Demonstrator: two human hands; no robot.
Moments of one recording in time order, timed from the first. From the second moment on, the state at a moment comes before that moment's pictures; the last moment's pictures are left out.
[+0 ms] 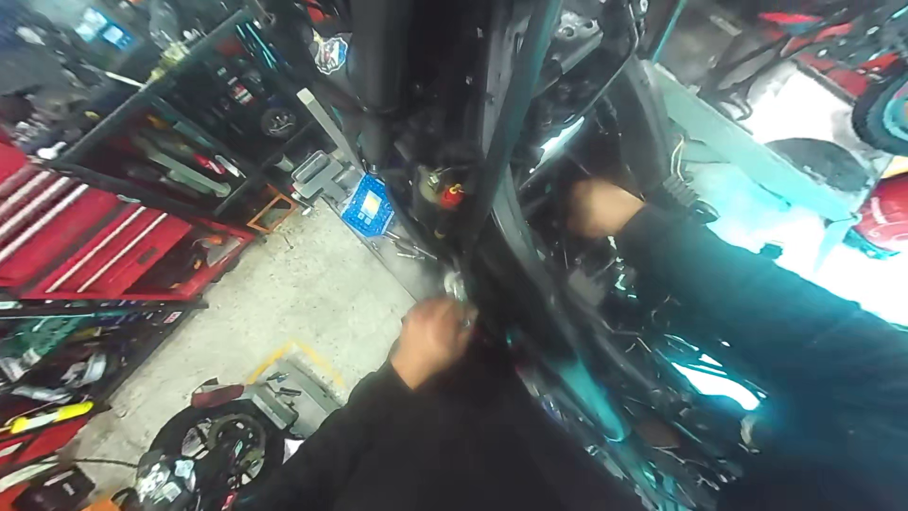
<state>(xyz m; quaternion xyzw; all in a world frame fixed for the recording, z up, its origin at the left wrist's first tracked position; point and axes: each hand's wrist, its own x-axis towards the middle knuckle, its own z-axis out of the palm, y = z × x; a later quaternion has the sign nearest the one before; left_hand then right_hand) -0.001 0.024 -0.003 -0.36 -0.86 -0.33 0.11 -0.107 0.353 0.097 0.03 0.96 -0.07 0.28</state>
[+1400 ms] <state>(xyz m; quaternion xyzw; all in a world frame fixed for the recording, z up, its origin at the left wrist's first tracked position) -0.003 0.026 -0.006 -0.36 -0.86 -0.34 0.12 -0.114 0.339 0.099 -0.05 0.93 -0.12 0.33</state>
